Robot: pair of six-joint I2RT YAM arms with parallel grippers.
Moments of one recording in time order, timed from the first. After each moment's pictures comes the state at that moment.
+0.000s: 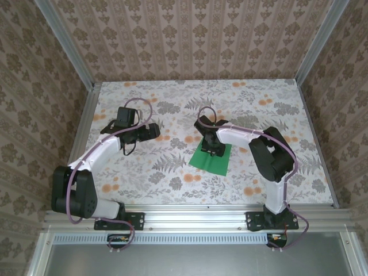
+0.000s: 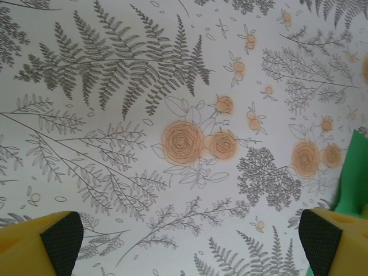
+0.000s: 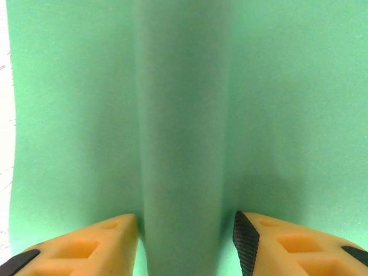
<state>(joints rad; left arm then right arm) -0.27 1.39 0.92 -0.46 0.20 -0.40 0.61 1.93 1.26 -0.72 0.13 0.97</state>
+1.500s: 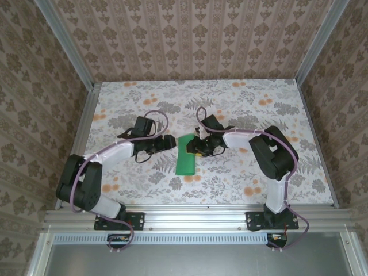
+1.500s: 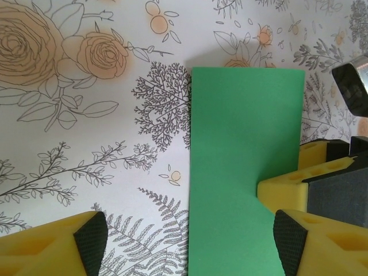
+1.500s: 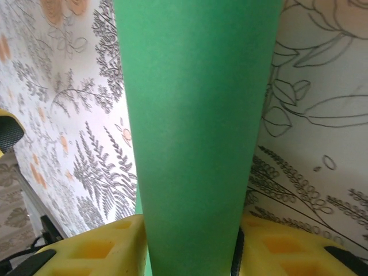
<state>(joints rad) -0.45 1.49 0.82 -0.29 0.38 -0.57 0.53 1.94 1.11 -0.24 -0.56 0.68</state>
